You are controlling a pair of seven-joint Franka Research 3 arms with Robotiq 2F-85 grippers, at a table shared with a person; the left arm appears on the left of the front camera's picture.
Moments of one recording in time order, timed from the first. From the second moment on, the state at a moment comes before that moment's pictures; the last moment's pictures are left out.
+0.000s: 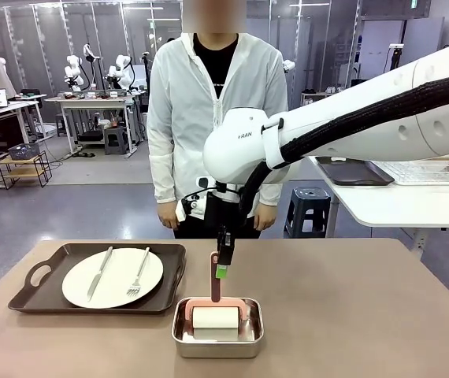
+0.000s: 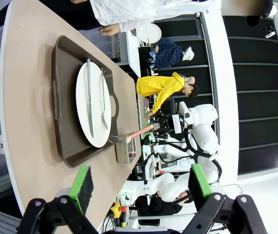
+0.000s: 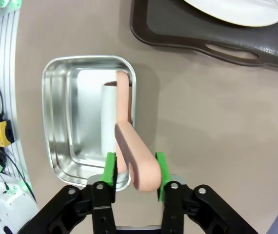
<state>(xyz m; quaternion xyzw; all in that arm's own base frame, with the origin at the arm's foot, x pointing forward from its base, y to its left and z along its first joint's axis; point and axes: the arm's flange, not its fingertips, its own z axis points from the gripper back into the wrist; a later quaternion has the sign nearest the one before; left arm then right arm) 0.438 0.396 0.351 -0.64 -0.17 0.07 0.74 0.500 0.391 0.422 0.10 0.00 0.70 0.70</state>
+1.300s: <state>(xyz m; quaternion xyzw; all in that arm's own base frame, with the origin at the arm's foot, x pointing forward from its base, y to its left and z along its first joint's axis) 0.438 0.396 0.351 -0.64 -0.17 0.07 0.74 0.509 0.386 0.439 0.09 -0.02 0.70 0.71</state>
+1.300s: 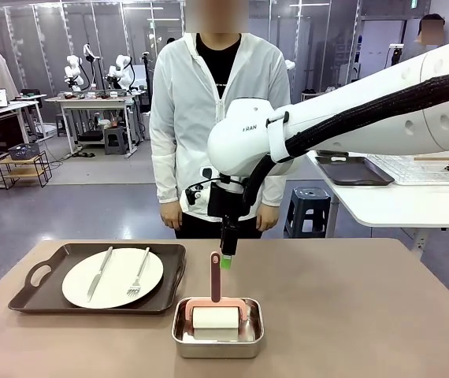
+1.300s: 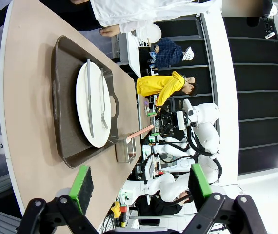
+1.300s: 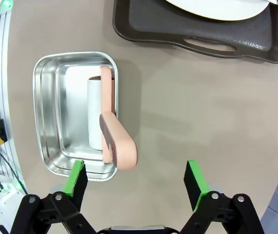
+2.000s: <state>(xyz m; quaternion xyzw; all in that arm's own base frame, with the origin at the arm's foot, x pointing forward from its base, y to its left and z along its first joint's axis) 0.438 0.396 0.351 -0.64 -0.17 0.07 0.74 0.509 0.386 0.439 0.09 -0.02 0.70 0.71</state>
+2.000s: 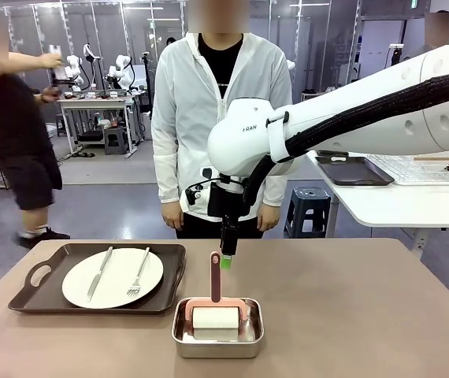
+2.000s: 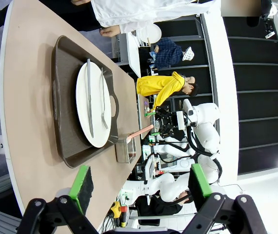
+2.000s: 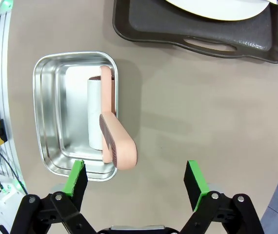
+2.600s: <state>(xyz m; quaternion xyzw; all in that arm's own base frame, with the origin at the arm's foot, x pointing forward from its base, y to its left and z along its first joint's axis) 0.438 0.396 0.351 -0.64 -0.17 0.07 0.74 0.509 0.385 0.439 0.09 -0.02 0.70 0.71</state>
